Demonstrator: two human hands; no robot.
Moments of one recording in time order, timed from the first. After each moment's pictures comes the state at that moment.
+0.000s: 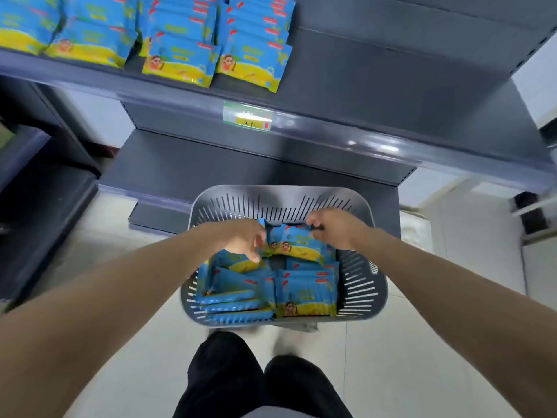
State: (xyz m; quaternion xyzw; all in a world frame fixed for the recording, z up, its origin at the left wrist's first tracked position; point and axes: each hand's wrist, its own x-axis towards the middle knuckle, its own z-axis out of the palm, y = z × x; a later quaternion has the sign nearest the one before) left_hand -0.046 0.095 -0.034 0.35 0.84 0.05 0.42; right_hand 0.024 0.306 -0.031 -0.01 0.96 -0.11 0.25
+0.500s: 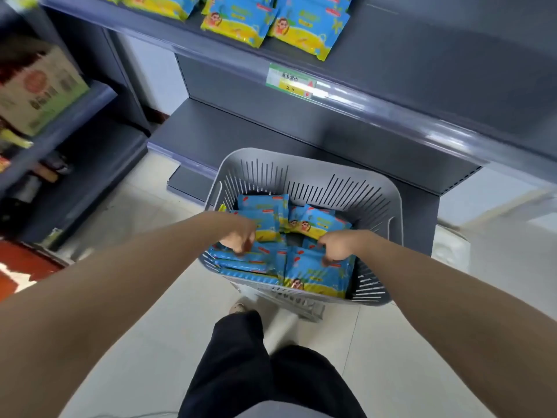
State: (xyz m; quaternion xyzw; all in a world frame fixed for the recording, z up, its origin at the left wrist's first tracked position) left_hand 0.007 0.053 -0.060 0.31 0.83 -0.07 0.45; right_hand 0.042 0.286 -0.102 -0.06 0.87 0.01 0.50
